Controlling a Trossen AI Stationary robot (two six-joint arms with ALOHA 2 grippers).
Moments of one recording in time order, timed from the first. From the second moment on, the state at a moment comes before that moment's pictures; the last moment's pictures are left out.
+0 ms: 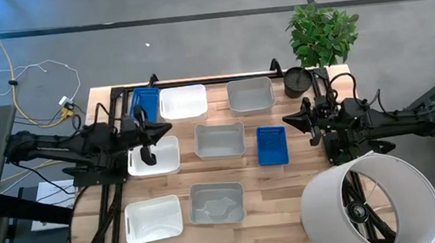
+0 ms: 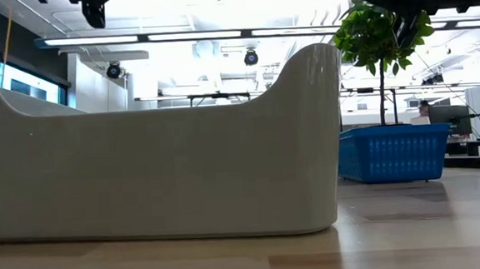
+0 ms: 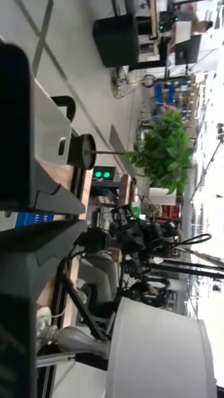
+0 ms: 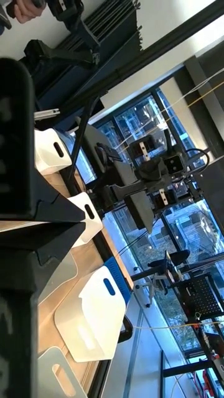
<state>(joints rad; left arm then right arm) 0.02 0.61 0.47 0.23 -0.32 -0.05 -0.06 0.36 0.31 0.14 0.05 0.43</state>
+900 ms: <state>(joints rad) 0.02 0.65 0.60 0.10 -0.39 -0.17 -0.06 0.36 0.31 0.14 0.05 0.43</state>
